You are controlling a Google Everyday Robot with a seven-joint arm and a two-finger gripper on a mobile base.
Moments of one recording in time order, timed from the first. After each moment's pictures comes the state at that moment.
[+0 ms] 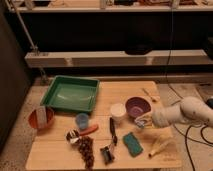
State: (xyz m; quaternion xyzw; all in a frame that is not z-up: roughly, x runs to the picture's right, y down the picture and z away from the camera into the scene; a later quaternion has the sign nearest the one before) arm 0.194 0.159 0.741 -0.10 -0.42 -0.13 0.89
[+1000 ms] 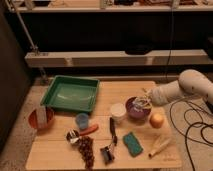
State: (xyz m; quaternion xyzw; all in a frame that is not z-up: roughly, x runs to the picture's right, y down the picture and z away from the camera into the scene) arm 0.175 0.065 0.719 -0.11 -0.40 -0.16 0.90
